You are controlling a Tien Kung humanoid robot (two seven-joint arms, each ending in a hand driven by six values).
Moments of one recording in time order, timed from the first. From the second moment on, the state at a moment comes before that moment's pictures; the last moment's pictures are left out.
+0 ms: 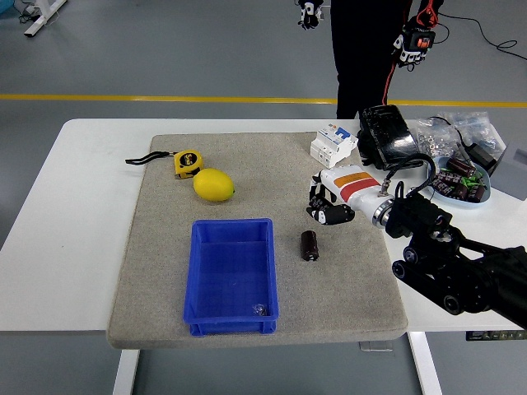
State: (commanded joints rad) left arm -0.19 0.11 -0.56 -0.27 1.04 0.22 0.30; right arm 0.91 -0.16 0.31 0.81 -1.72 -0.33 0.04
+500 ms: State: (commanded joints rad) left arm -0.19 0.11 -0.56 -0.27 1.05 0.22 0.31; right arm 0.96 -0.11 0.26 1.07 -1.82 -0.31 -0.04
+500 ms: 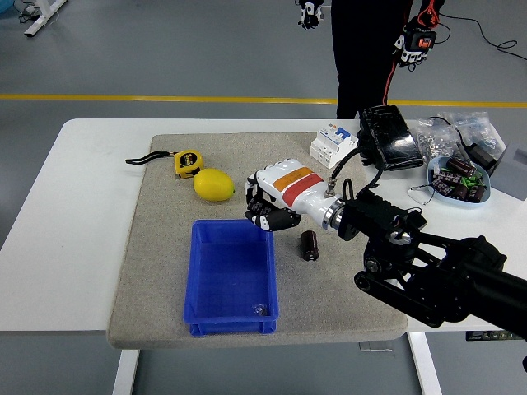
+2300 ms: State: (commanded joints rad) left arm -0.18 0.12 -0.57 -0.26 1.04 0.22 0.31; right arm 0.86 -0.24 0.33 1.01 -1.83 -0.17 -0.02
